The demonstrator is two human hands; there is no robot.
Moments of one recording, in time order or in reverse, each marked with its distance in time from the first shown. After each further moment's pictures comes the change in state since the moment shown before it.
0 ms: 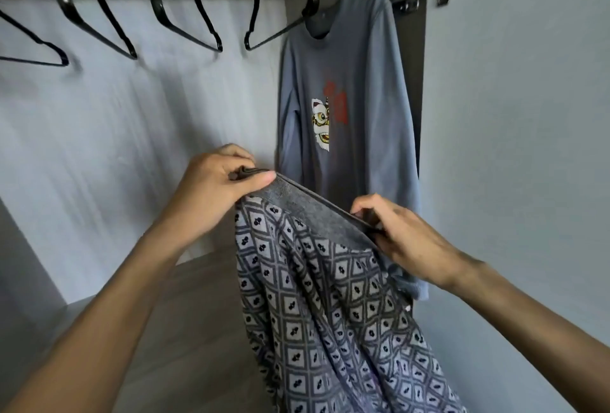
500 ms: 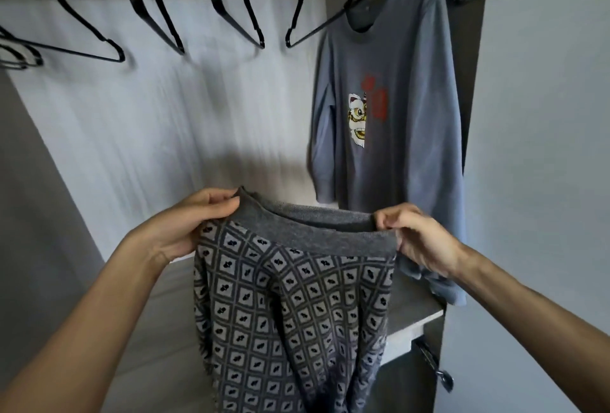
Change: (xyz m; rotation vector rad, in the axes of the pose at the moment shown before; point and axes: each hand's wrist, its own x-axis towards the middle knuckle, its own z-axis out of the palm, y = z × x) left_hand -0.044 -0.074 -0.049 -0.767 -0.312 -0.504; right_hand 0.033 -0.006 0.036 1.290 -0.014 0.455
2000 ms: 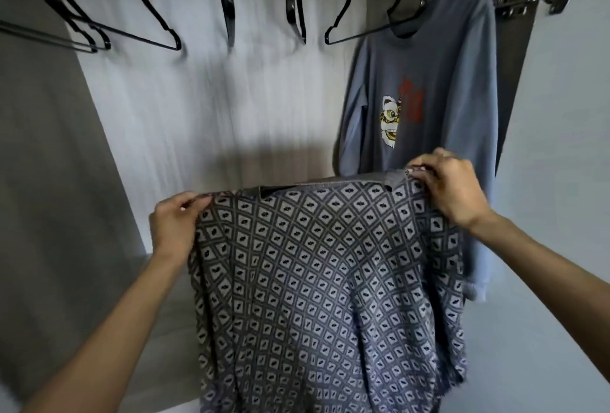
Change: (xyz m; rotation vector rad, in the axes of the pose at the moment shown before) left_hand -0.041 -0.074 -0.089 0.356 0.949 0.227; right_hand 0.044 -0.031 0.006 -1.309 0.383 -0.530
